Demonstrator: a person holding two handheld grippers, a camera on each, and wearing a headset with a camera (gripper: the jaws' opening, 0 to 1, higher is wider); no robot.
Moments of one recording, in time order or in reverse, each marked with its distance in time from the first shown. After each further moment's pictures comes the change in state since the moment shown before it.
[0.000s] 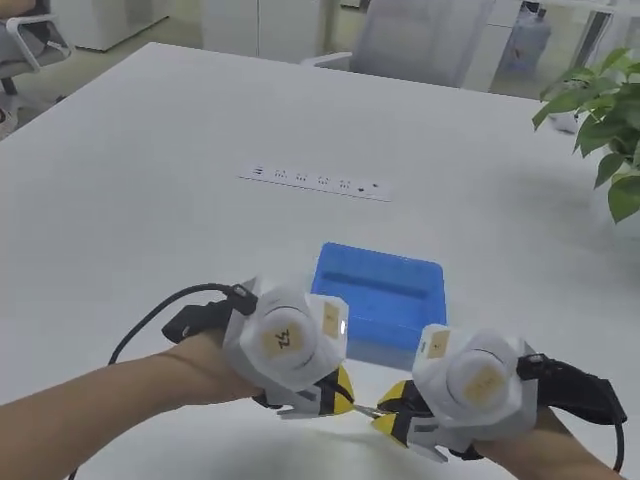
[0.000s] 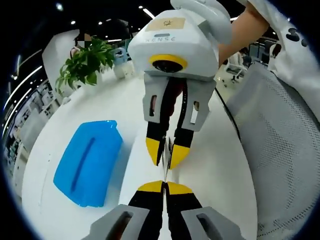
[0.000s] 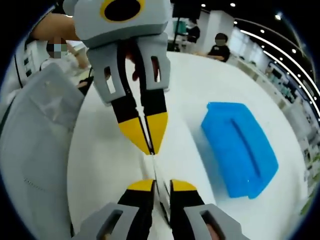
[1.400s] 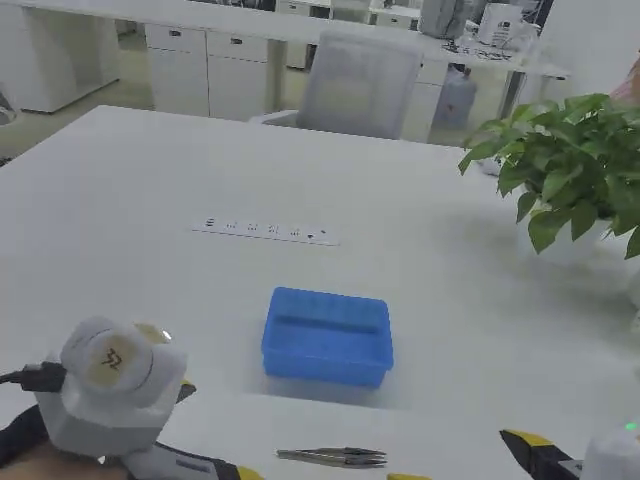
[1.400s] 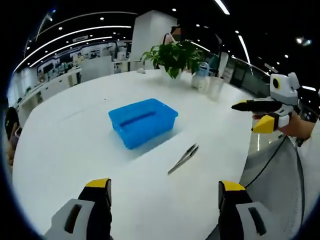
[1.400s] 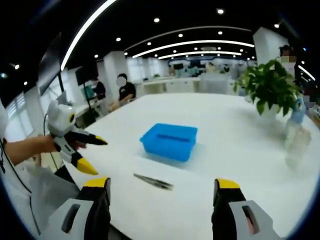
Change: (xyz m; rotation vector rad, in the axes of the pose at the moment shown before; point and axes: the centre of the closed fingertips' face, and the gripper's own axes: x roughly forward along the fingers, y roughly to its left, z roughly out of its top) left arm -0.102 -0.017 -0.027 -0.696 -0.138 0.381; right arm -0.151 0.019 -0.010 0.740 -0.425 -0.465
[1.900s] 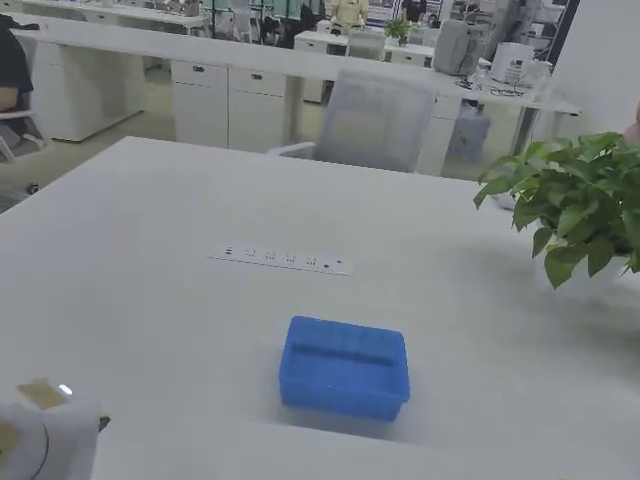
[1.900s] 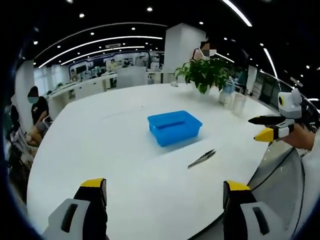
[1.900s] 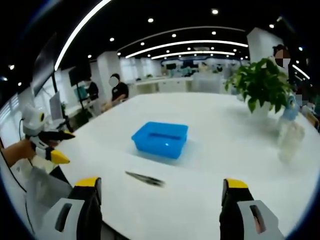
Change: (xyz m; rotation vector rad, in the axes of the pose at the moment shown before) left arm -0.066 0.014 -0.014 -0.096 -0.102 0.264; right arm -0.006 -0.014 -0.007 0.011 -0.001 -0.068
